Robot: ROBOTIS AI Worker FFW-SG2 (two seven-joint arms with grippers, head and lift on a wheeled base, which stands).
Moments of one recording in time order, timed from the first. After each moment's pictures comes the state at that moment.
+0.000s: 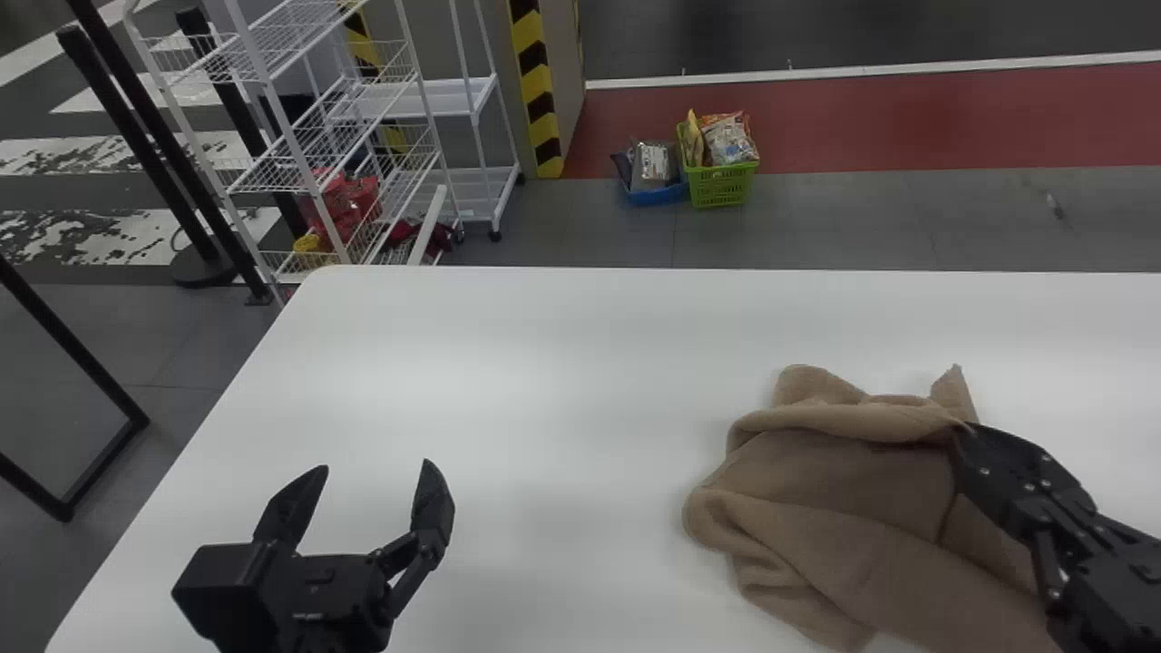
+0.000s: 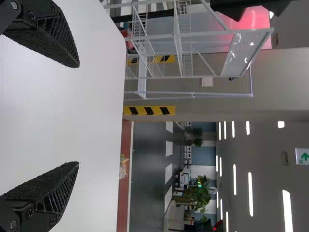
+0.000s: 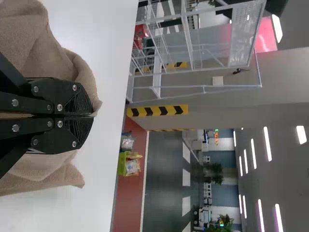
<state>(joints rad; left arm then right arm) 0.65 0.00 0.15 -2.10 0.07 0.00 0.01 0.57 0.00 -0.05 -2.30 -0.03 0.32 0.43</state>
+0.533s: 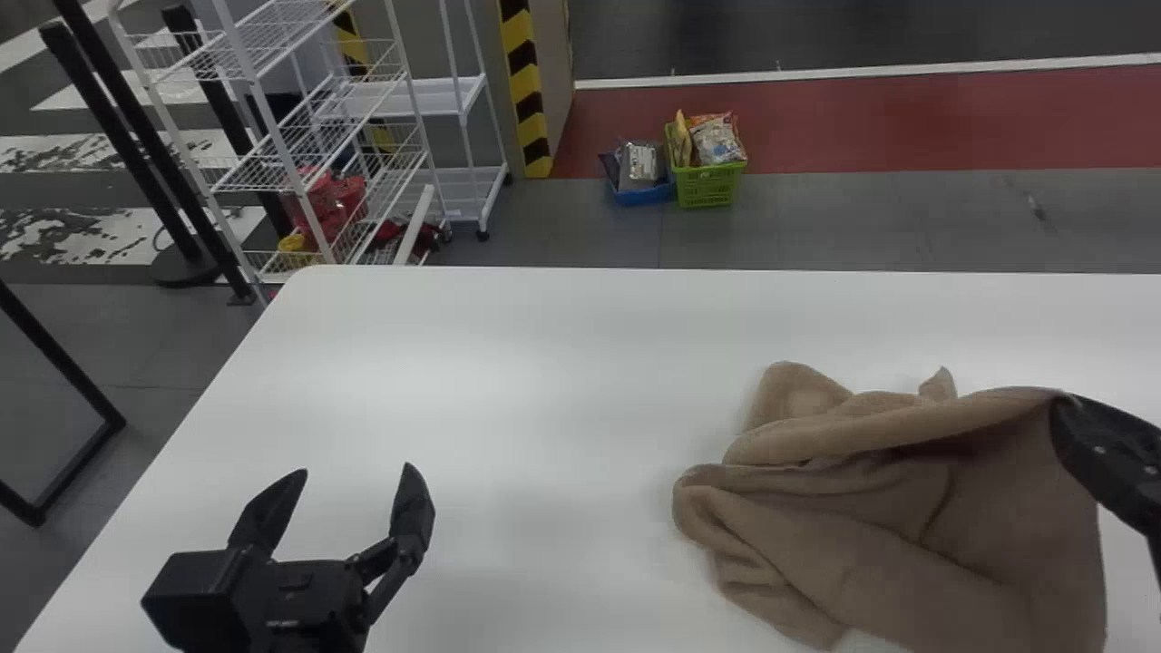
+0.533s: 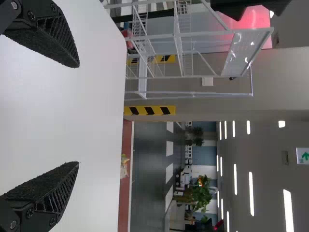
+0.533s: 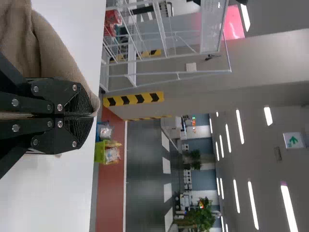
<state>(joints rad) 0.65 0.00 0.15 -2.09 0.06 0.00 0.01 0.60 0.00 -0.26 -2.32 -0.20 0.26 0.45</state>
